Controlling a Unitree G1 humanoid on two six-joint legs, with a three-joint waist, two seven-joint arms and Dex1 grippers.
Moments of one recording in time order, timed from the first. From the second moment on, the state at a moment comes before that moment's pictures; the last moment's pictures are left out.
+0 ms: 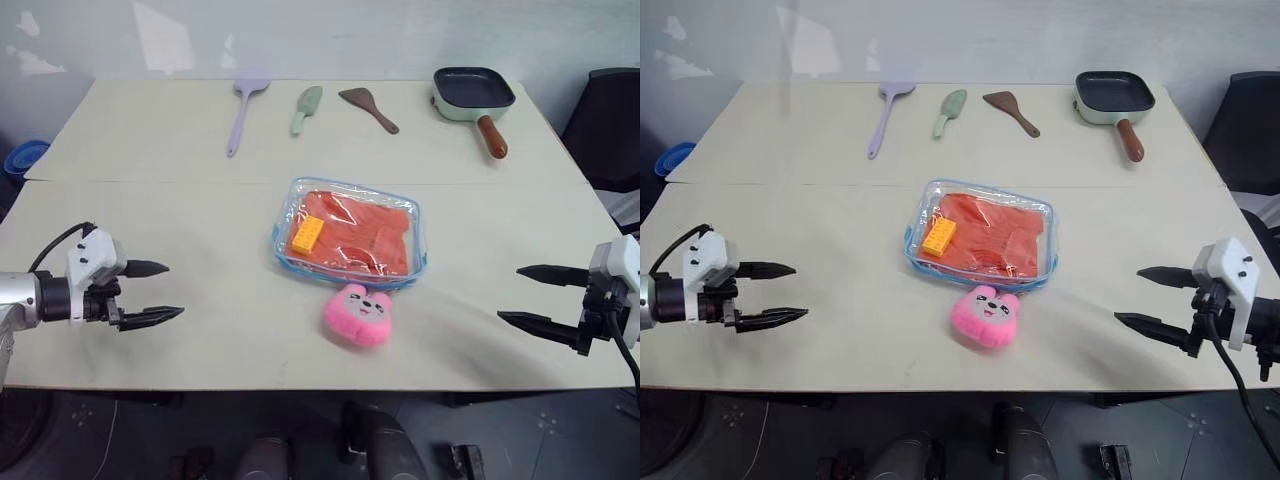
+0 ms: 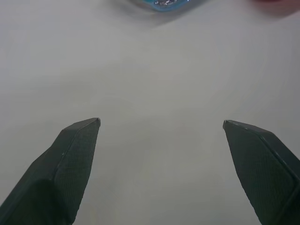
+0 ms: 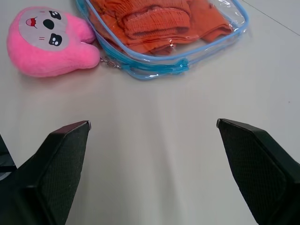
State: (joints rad) left arm -0.15 1.06 0.28 0.03 -0.42 0.35 -1.18; right arm 0.10 -1.04 -0.52 -0.25 0.60 0.50 1.16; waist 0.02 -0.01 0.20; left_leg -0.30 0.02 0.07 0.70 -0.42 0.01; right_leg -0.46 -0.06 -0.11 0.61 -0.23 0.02
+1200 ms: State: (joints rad) left arm -0.45 0.57 0.21 -0.37 -0.59 0.97 -0.46; right arm 0.05 -0.77 -0.43 -0.70 0.79 0.71 0.72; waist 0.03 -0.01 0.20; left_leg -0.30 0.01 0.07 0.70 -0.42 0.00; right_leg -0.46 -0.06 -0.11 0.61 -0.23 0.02
